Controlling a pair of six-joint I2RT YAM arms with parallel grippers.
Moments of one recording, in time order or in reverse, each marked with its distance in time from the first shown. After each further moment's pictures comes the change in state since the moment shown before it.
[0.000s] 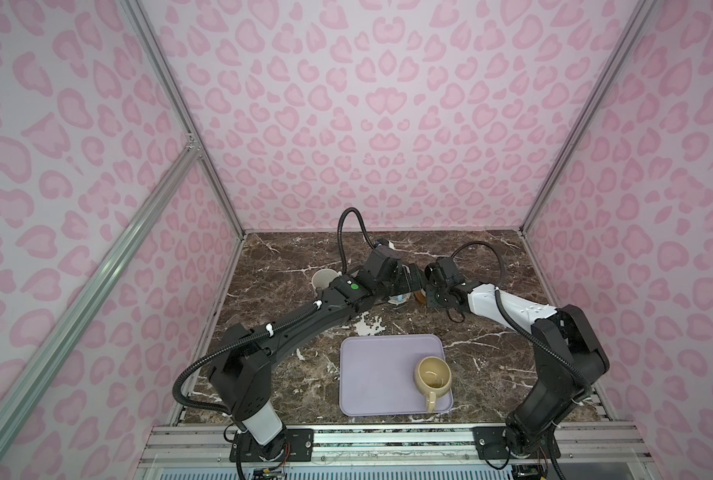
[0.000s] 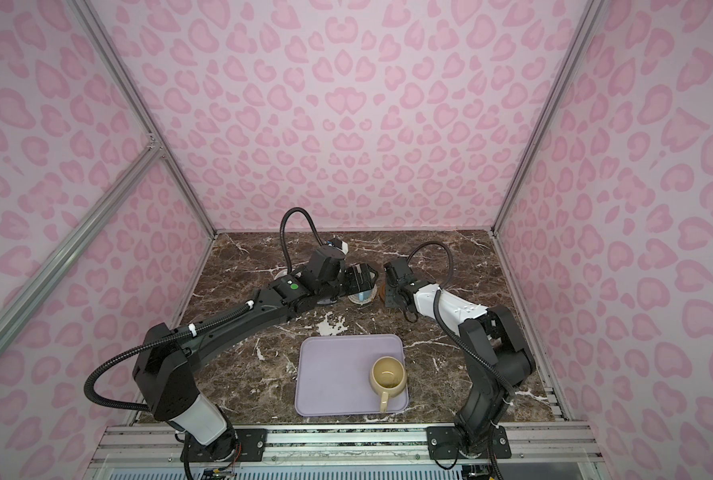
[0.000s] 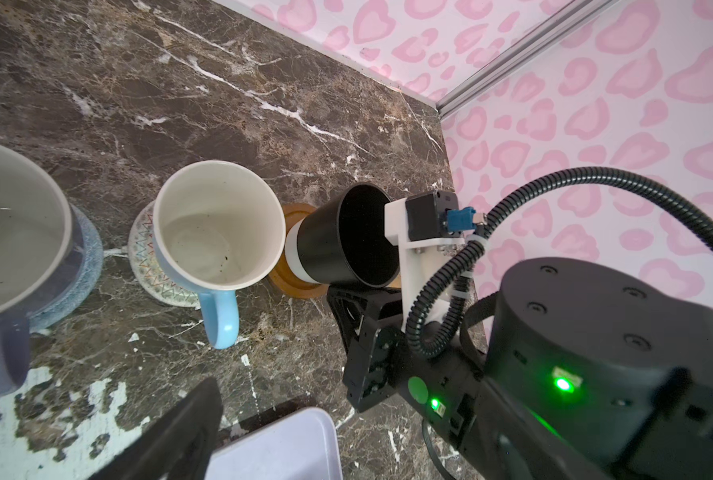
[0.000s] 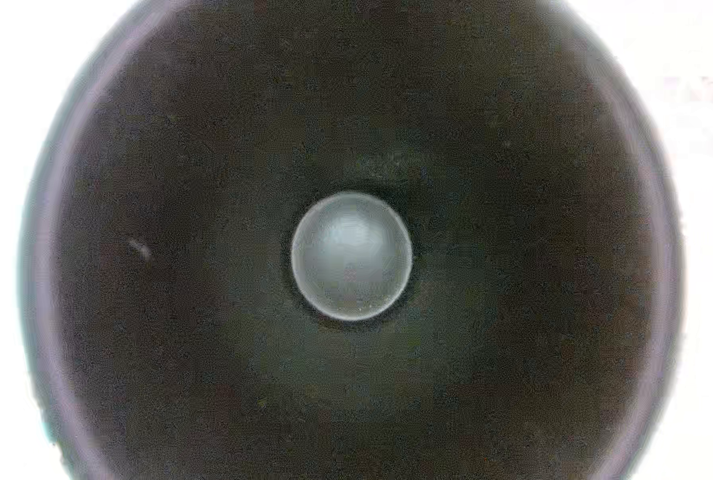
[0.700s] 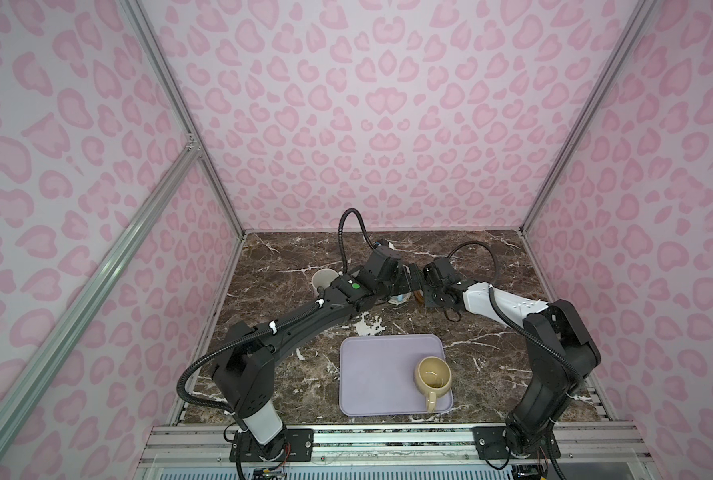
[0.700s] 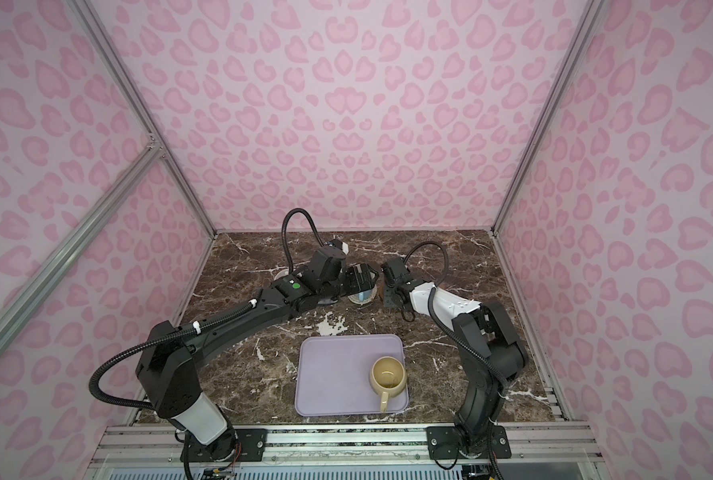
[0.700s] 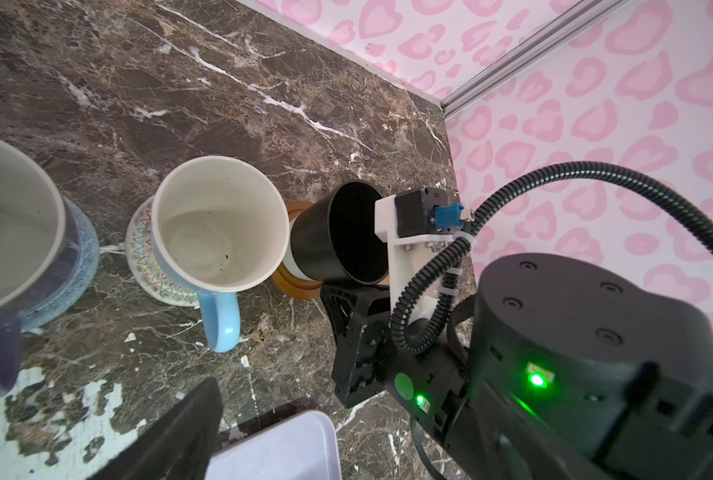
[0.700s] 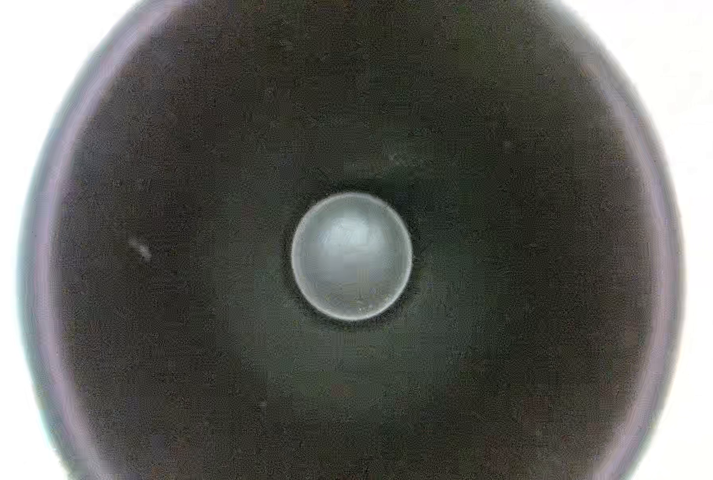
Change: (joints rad) left arm 0.001 0.016 -0.001 0.011 0.010 -0.008; right arm 0.012 0.043 0.015 0.003 0.023 0.000
